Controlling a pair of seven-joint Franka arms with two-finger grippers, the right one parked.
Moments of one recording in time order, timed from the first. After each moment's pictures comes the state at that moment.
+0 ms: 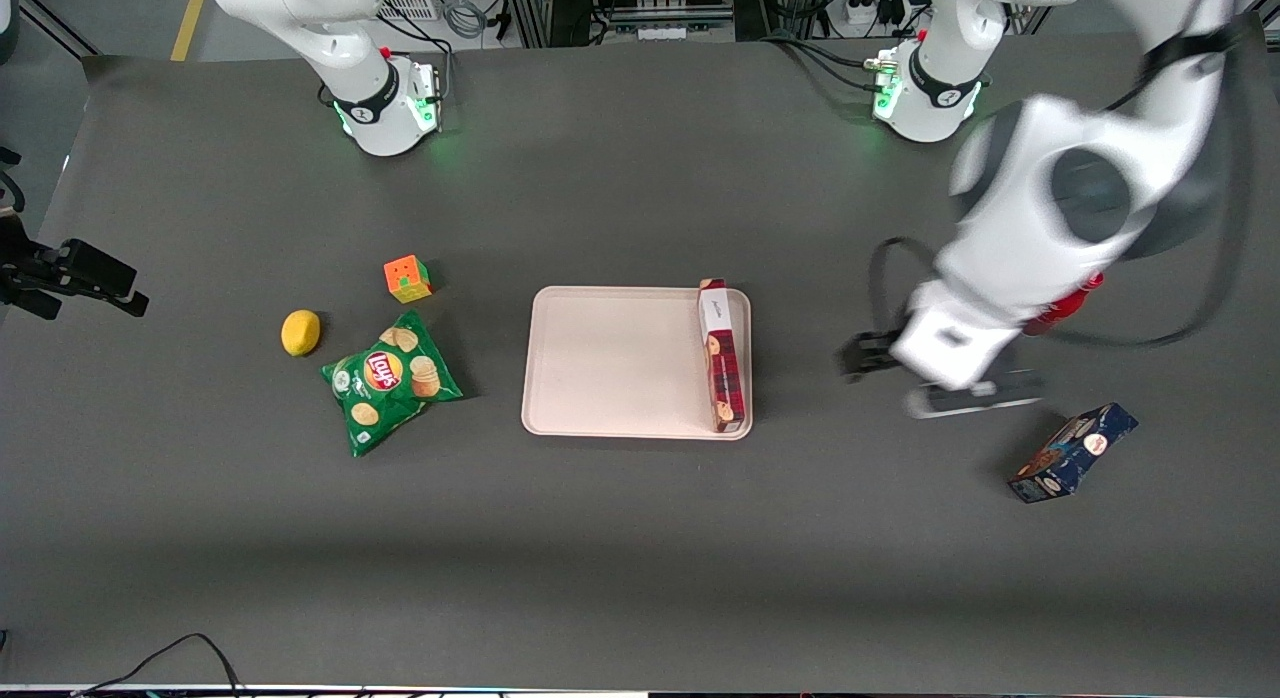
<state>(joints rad) -0.23 0.22 -0.09 -1.64 -0.05 1.94 -0.46</state>
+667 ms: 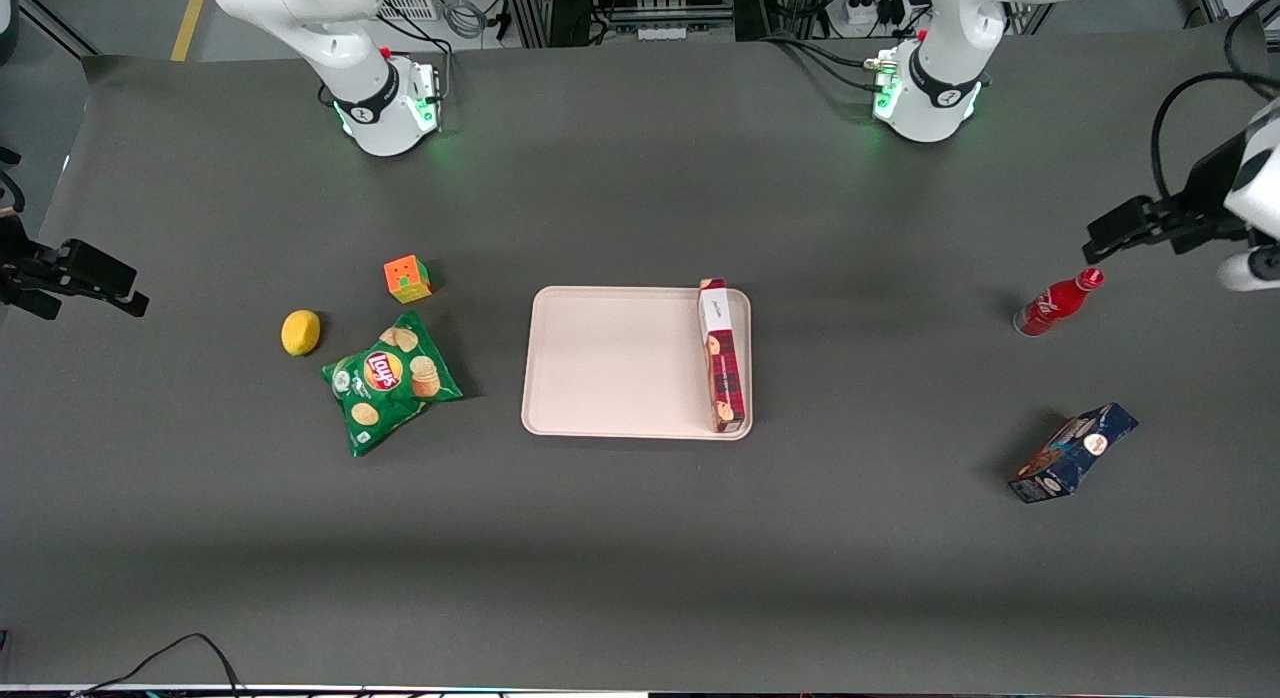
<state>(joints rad) -0.15 -0.04 0.13 -1.63 -0.03 1.53 -0.14</state>
